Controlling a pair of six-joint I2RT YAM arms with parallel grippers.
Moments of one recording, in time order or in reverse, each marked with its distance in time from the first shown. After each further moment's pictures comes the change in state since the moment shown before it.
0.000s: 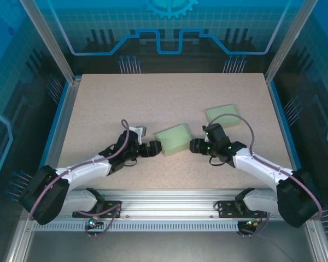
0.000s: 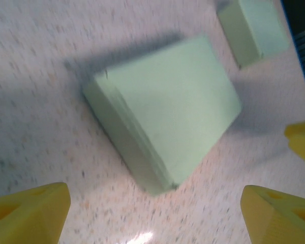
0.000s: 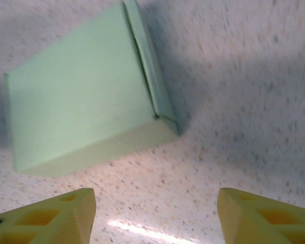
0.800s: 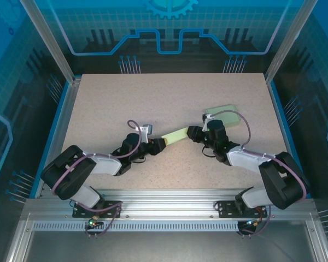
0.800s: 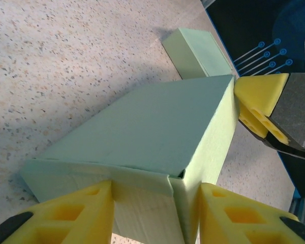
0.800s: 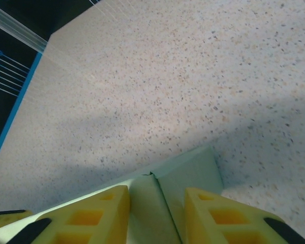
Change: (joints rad) left arm -0.063 0.290 -0.122 0.655 0.041 -0.021; right arm -0.052 0.177 -0.125 0.644 -0.064 0.087
